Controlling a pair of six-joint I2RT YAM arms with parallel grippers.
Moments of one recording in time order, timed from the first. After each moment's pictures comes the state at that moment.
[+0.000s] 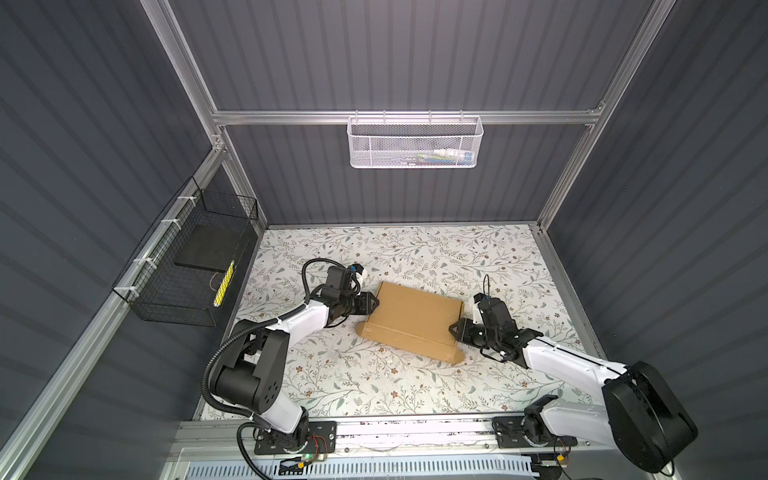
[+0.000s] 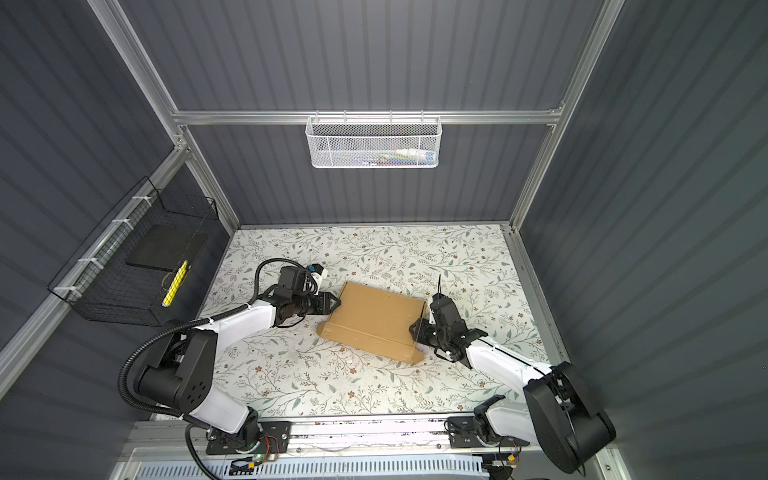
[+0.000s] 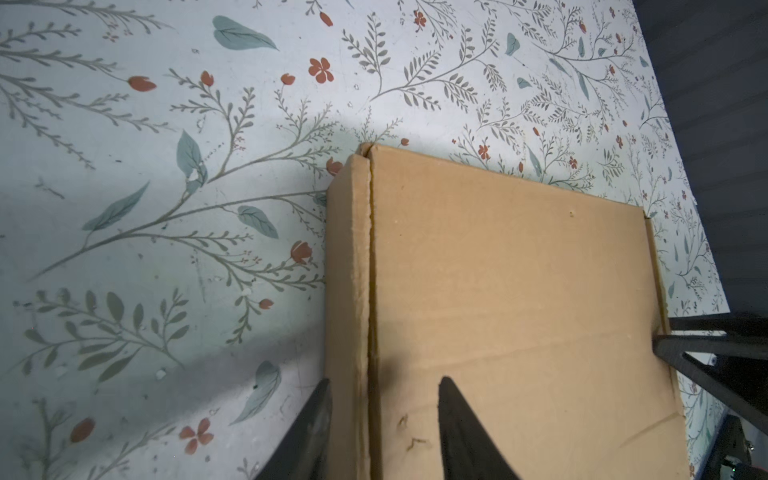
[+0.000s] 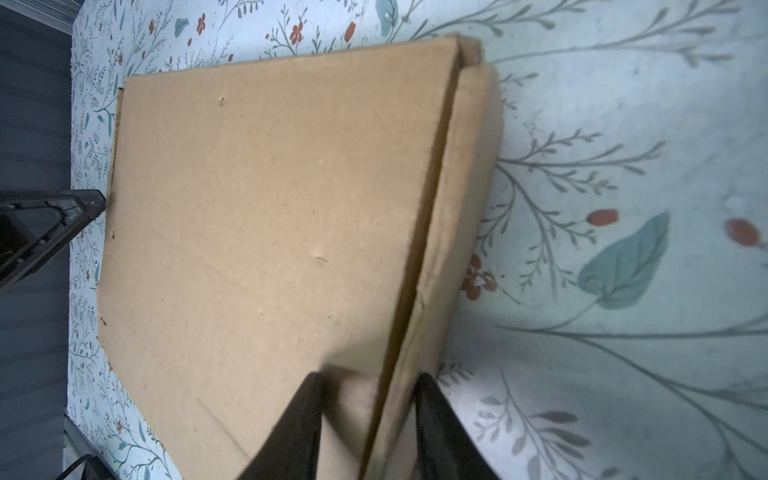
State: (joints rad) left arm -0.37 1.59 0.85 -0.13 0.38 -0.27; right arm 0.46 1.23 0.46 -0.06 -0.20 0.70
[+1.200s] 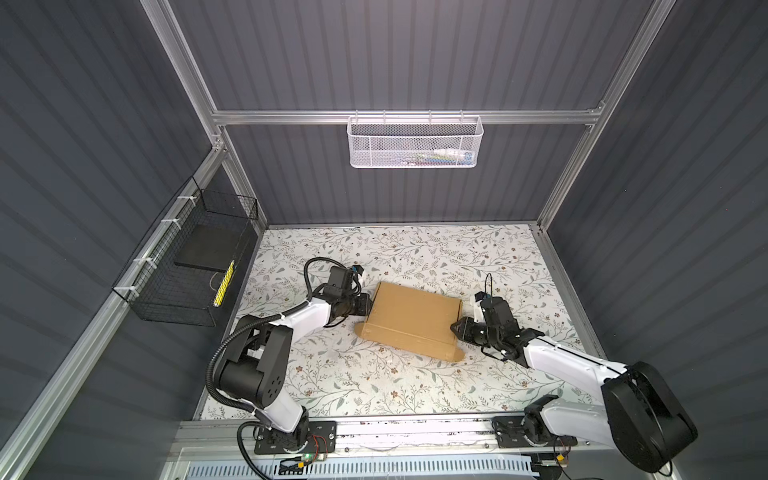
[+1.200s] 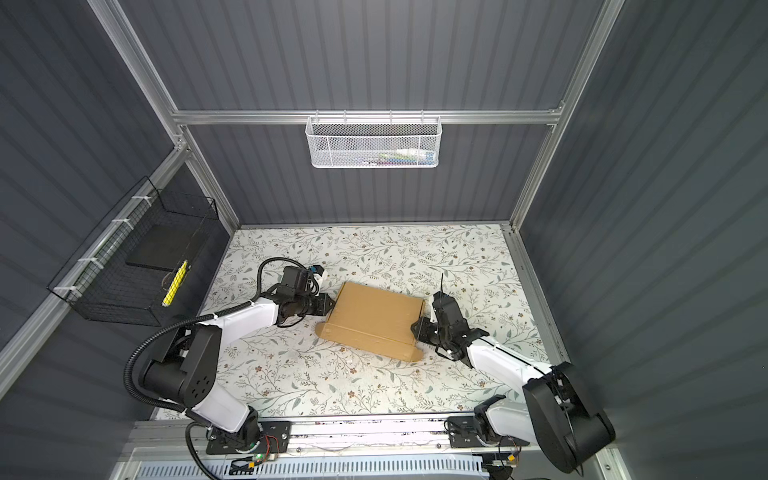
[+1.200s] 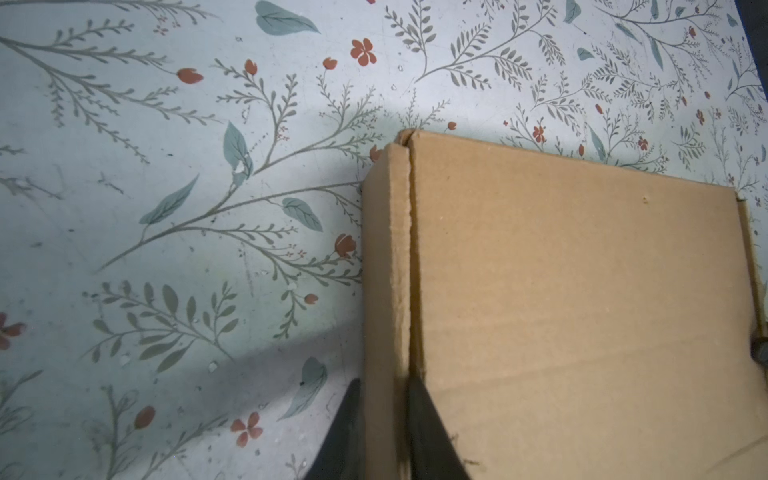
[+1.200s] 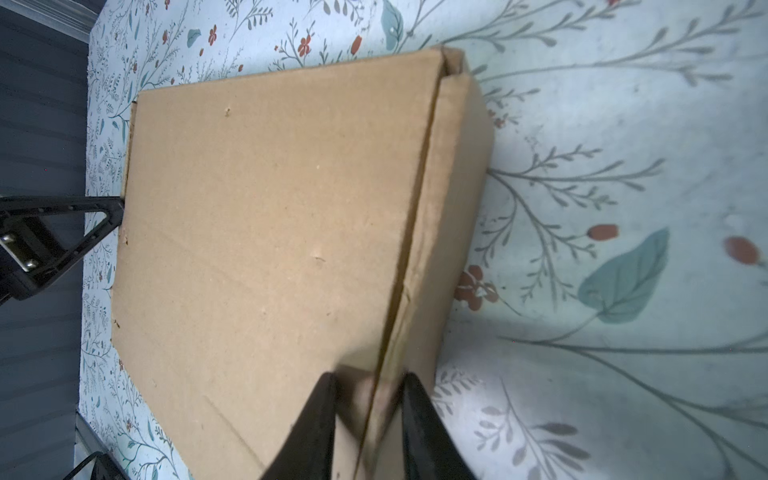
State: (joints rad) left arm -0.37 1.61 0.87 -0.16 0.29 -0.21; right arm 0.44 1.23 0.46 -0.04 -0.22 0.69
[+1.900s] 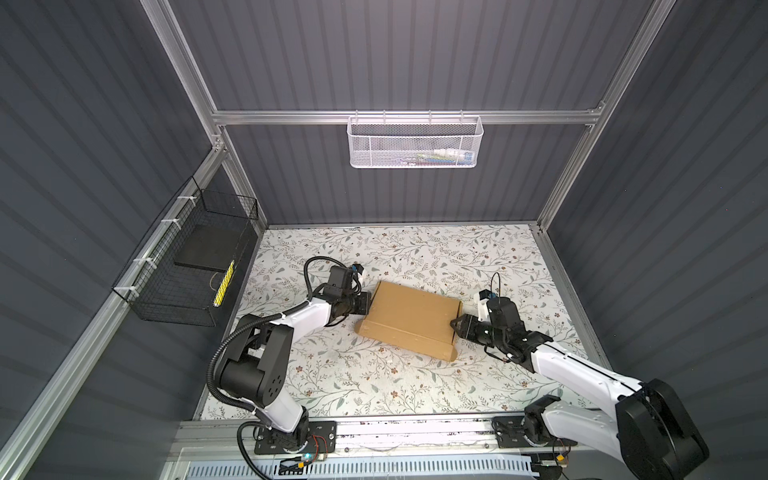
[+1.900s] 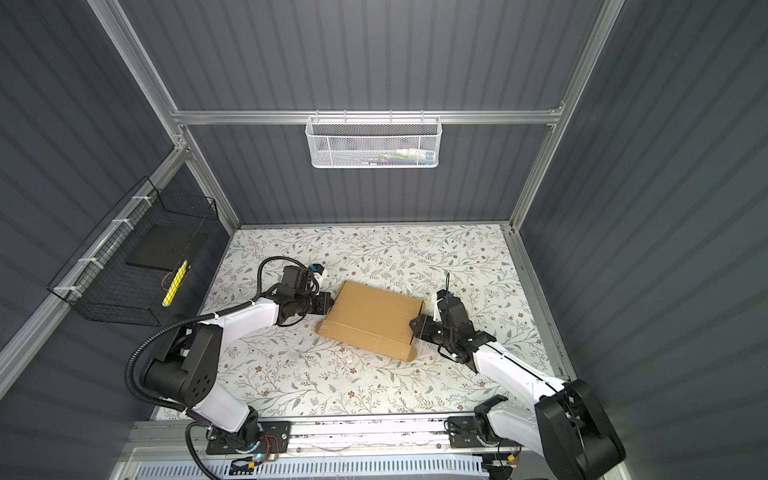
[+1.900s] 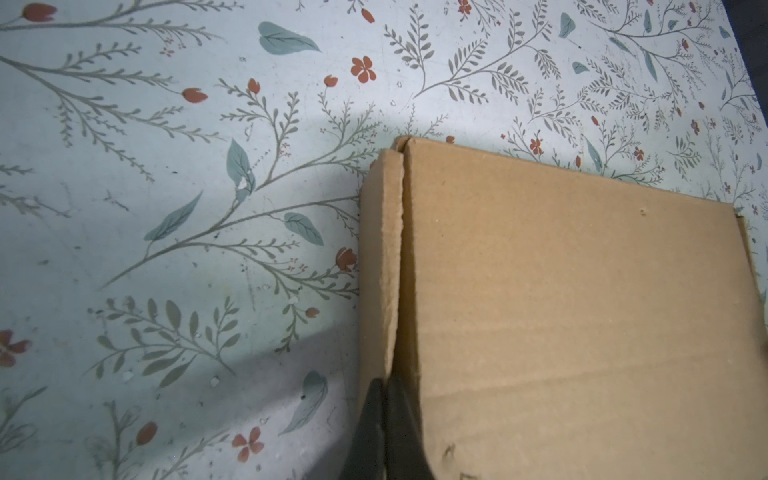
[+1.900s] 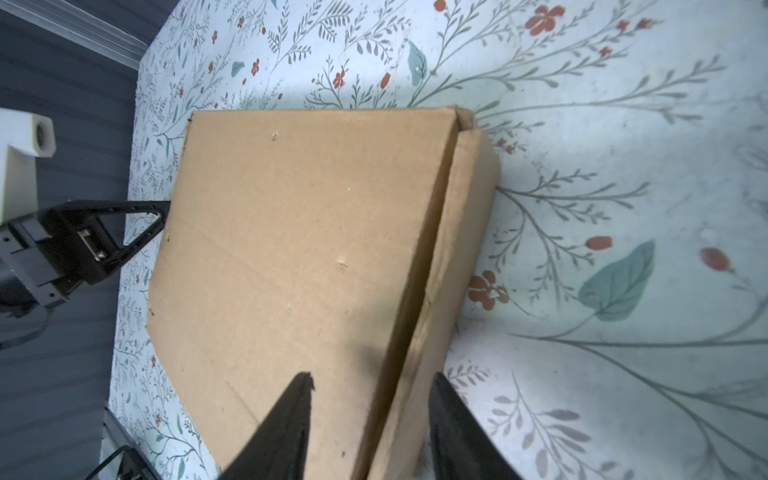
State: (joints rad) left arm -0.37 1.62 0.87 -0.13 0.29 -0.21; right arm 0.43 1.12 0.44 -0.05 -0.24 0.70
